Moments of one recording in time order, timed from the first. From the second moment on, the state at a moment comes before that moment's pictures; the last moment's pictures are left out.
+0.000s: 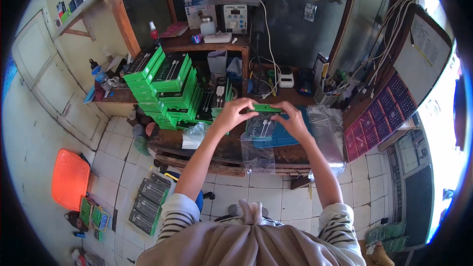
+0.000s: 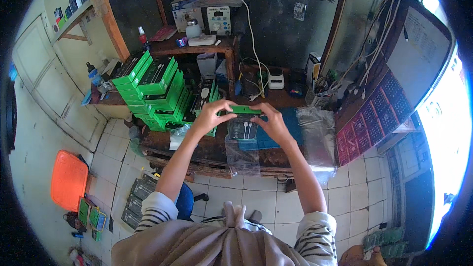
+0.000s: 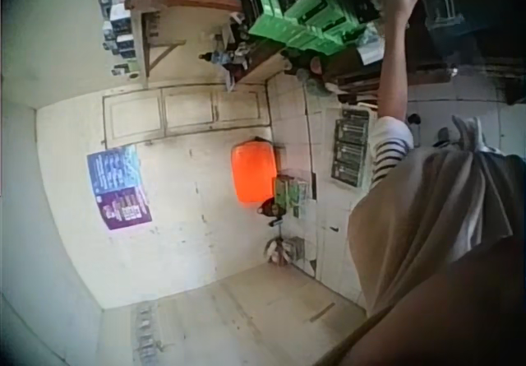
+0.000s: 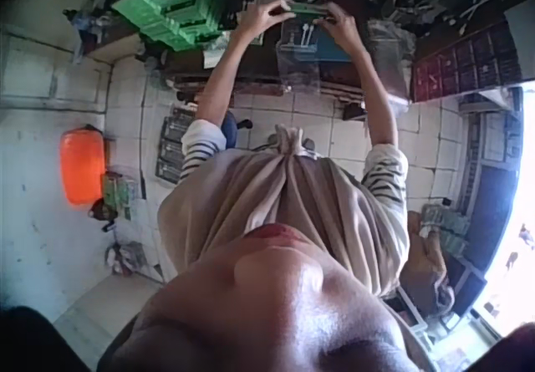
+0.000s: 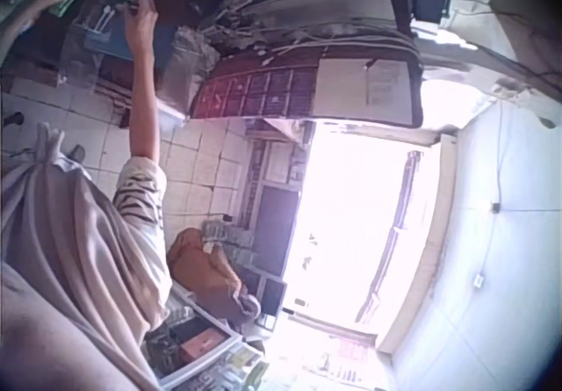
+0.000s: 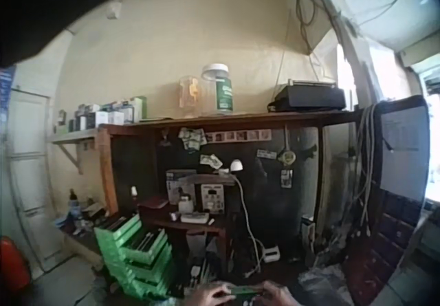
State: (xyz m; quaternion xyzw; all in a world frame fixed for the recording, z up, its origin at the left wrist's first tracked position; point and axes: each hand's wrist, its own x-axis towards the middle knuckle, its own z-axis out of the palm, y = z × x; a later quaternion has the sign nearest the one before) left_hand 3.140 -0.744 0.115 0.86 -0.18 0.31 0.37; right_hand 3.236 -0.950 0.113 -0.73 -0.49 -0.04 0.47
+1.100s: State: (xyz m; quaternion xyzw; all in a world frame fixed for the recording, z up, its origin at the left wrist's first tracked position) left_hand 3.119 -0.748 0.100 0.92 -0.14 0.25 0.28; right_hand 3.227 -0.963 0.079 -0.78 -0.31 -0.04 0.54
